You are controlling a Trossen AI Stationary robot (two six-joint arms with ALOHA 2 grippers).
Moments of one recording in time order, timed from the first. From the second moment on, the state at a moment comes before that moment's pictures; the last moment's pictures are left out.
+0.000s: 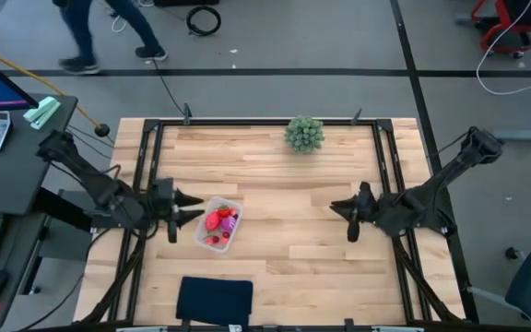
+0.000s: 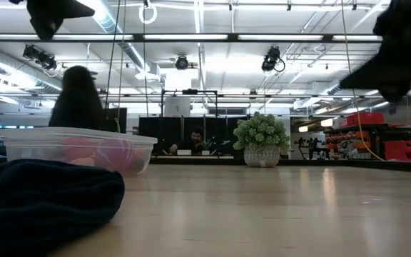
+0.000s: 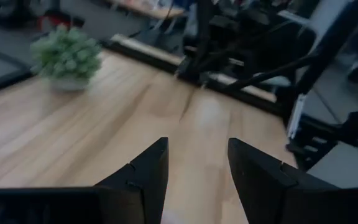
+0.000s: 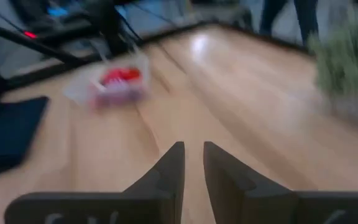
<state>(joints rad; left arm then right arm) -0.67 0.68 0.56 -0.18 -0.84 -0.59 0.63 0.78 0.24 0.00 0.90 0.68</state>
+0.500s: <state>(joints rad) -0.66 0.37 0.48 0.18 -0.72 -0.06 0.38 0.34 0.26 0.08 0.45 0.12</state>
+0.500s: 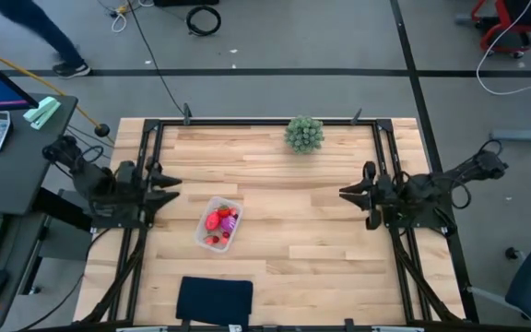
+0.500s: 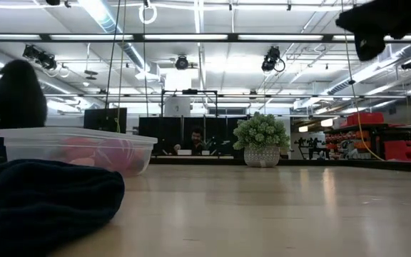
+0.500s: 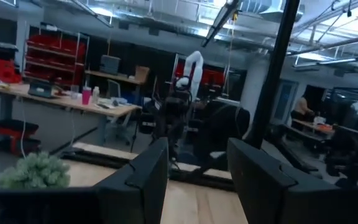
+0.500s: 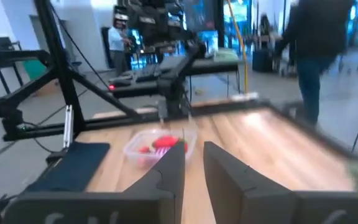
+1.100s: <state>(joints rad) -0.66 0.18 0.35 0.19 -0.72 -0.03 0.36 0.23 0.12 0.10 0.54 0.16</state>
